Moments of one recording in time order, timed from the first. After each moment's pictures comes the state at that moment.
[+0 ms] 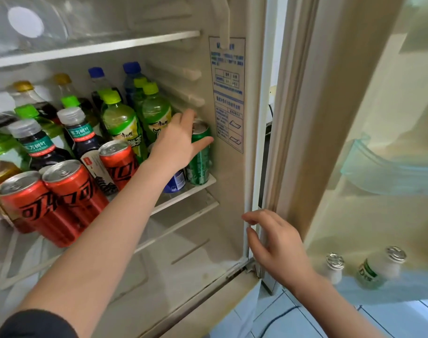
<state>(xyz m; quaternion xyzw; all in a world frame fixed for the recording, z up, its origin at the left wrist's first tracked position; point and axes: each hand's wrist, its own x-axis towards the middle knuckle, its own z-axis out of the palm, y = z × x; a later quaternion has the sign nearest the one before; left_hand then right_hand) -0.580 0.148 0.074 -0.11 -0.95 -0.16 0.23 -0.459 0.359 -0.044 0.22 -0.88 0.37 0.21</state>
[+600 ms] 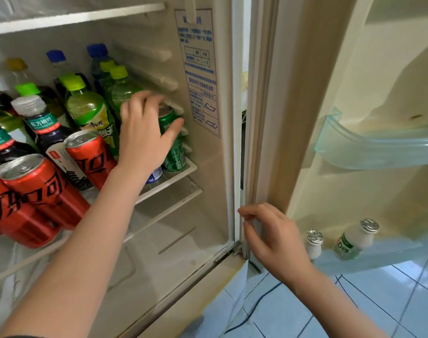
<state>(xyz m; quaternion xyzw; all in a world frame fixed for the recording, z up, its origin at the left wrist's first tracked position) -0.566 0.145 0.065 -0.08 -0.92 -0.14 0.36 -0.438 0.374 -0.041 0.18 -0.87 0.41 0.21</state>
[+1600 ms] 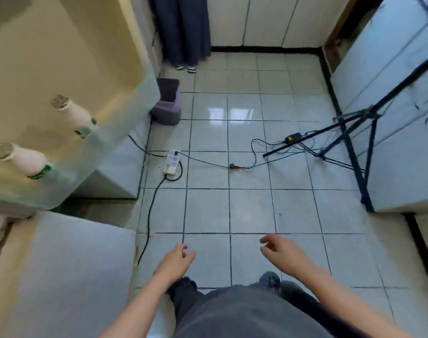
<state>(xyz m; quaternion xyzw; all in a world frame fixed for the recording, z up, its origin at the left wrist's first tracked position) -0.218 0.421 -0.314 -0.19 -0.83 -0.11 -0.51 -0.015 0.613 -0.257 -0.46 -0.77 0.37 -0.24</state>
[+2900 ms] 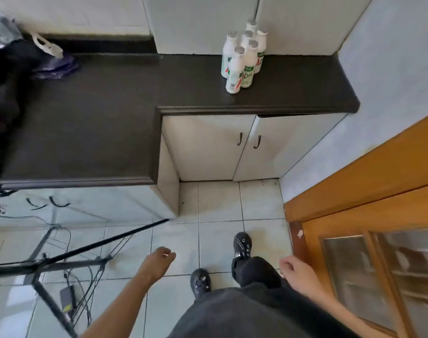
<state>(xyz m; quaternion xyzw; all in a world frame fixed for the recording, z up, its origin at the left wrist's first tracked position) 0.354 1.163 -0.322 -0.72 -0.48 0.27 -0.42 0.536 0.847 -0.288 -0.88 -0.06 0.43 0.17</state>
